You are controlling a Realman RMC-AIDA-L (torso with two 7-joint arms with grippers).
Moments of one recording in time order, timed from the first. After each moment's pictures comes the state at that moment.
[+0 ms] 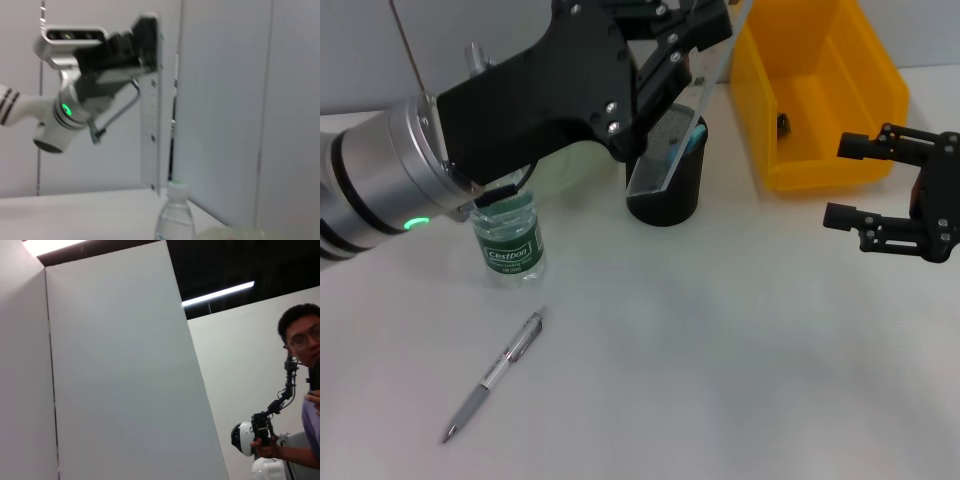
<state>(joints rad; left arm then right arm) -0.57 -2.07 1.50 0.69 0.82 1.56 -0.93 0.42 2.00 -0.52 -0.75 -1.84 -1.86 1.07</state>
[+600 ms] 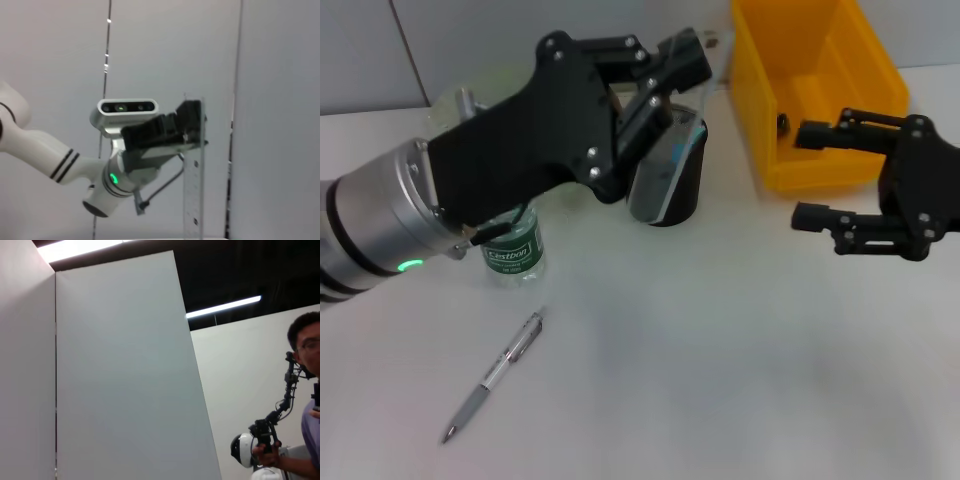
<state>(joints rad) -0.58 -2.08 1.53 0.55 0.76 1.66 -0.85 0.50 1.99 -0.53 -0.68 -1.82 -1.97 1.07</state>
